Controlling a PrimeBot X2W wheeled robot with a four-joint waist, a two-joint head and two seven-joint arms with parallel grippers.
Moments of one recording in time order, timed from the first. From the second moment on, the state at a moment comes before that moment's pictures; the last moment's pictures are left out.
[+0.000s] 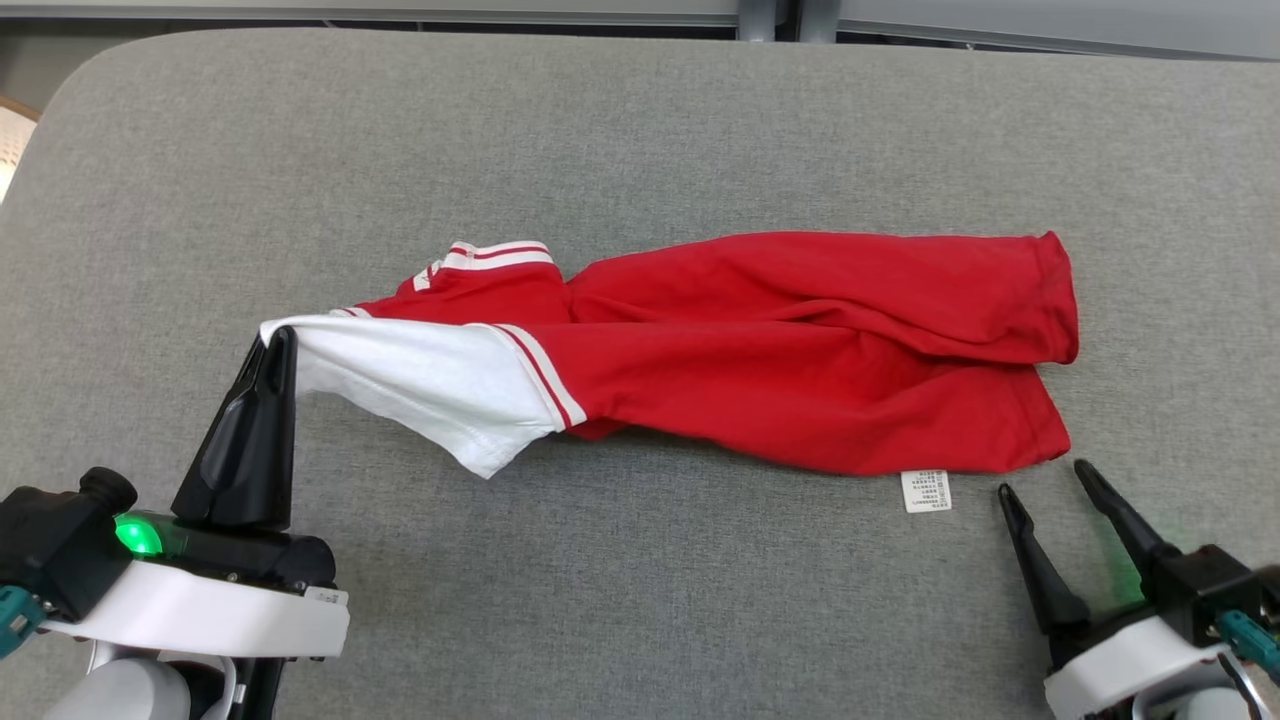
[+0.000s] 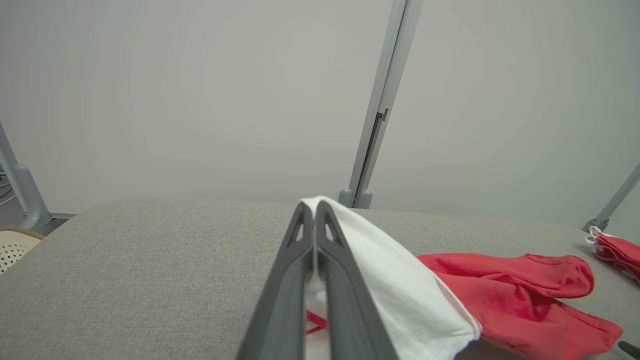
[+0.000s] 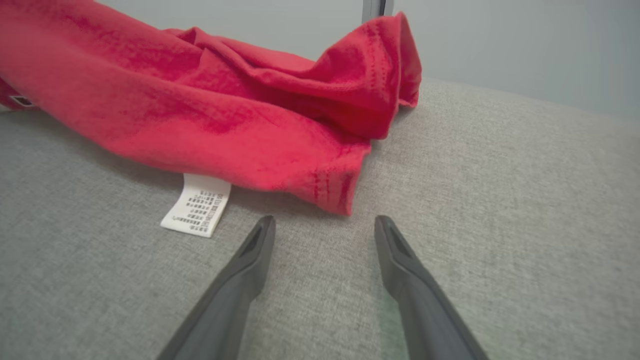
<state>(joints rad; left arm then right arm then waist) -0.17 0.65 -0.48 -0.36 -0.84 0.39 -0.26 -0.07 -0.34 0.25 0.31 0.22 0.13 -0.26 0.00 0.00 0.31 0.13</state>
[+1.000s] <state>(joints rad) -0.30 0.78 -0.32 -0.49 -1.12 0.24 -0.05 -0.18 -0.73 0.50 -0.07 0.86 0.13 -0.18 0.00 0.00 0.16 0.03</state>
